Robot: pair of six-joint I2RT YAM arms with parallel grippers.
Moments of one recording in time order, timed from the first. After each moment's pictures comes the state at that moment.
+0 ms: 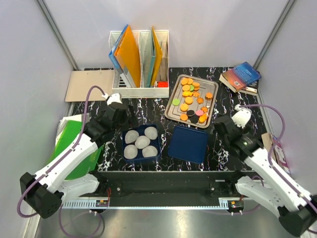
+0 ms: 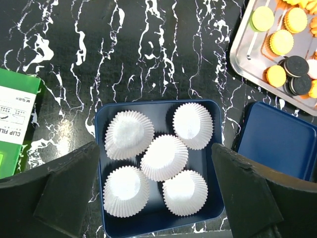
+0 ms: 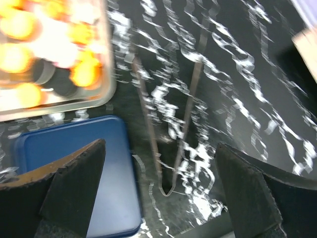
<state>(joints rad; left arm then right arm) -0.60 1.04 0.95 -0.66 -0.34 -0.65 0.57 0.81 0.79 -0.83 0.73 0.78</state>
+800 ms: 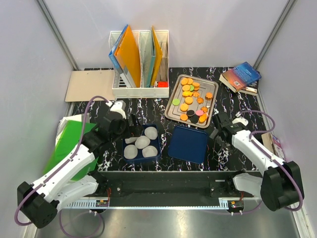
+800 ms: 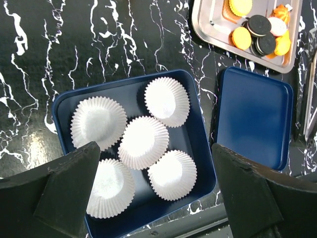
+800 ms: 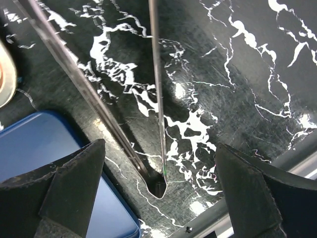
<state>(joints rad) -0.60 0.90 0.74 -0.48 -0.13 -0.58 0.34 1.16 0.71 -0.82 0.50 1.00</state>
